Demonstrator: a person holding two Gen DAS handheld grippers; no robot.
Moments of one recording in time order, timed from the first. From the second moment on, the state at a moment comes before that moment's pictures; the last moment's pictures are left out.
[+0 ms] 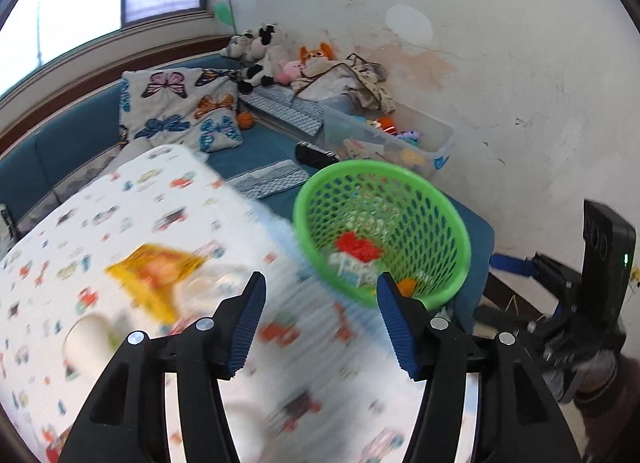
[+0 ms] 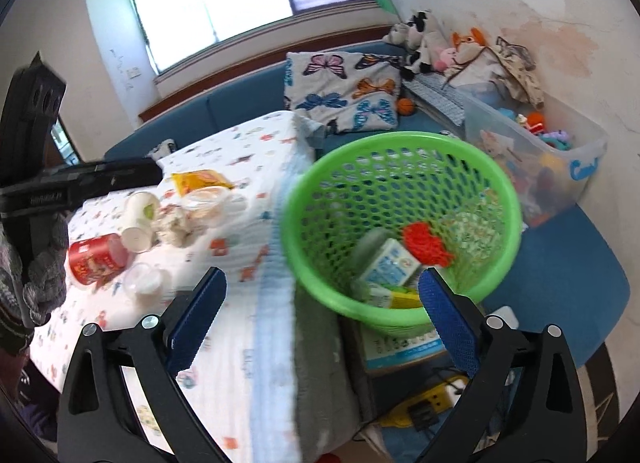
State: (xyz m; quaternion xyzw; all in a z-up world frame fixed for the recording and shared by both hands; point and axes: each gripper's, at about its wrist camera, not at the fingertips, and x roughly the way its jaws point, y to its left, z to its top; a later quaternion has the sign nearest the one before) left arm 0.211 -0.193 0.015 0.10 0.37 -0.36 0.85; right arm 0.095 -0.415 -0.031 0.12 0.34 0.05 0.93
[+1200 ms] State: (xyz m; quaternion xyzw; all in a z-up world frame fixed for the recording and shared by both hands) left arm 0.155 0.074 -0.039 -0.01 0.38 -0.17 0.91; right arm 0.158 -0.198 -0.069 -0.03 0.41 0.21 0.89
